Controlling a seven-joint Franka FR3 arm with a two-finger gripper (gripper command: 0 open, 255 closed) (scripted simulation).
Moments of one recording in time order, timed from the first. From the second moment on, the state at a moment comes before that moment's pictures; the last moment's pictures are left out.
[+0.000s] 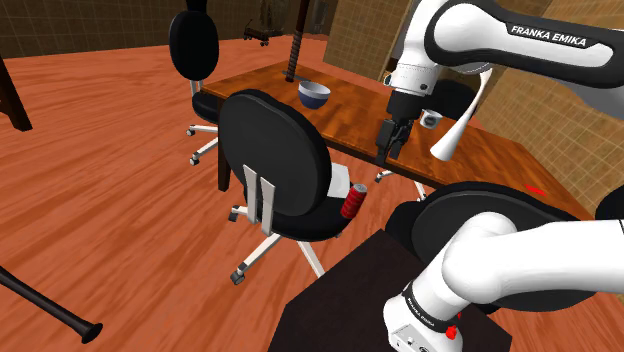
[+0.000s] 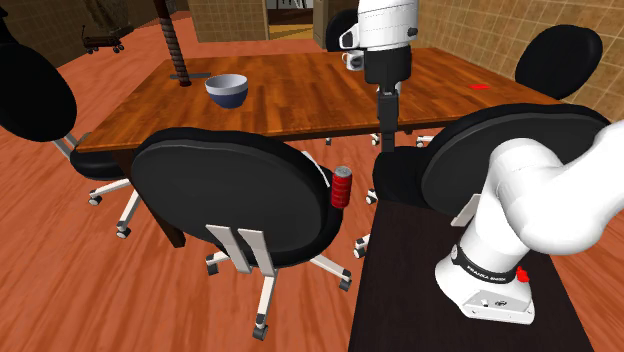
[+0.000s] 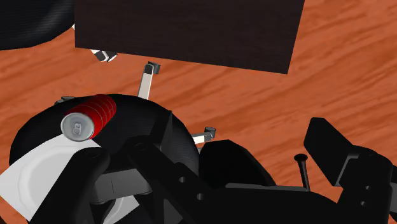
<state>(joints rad) 0.00 -0.75 -0.06 -2.42 0.07 1.47 -0.13</state>
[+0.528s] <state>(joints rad) -0.04 -0.70 -0.13 -2.54 -0.01 1.68 -0.21</state>
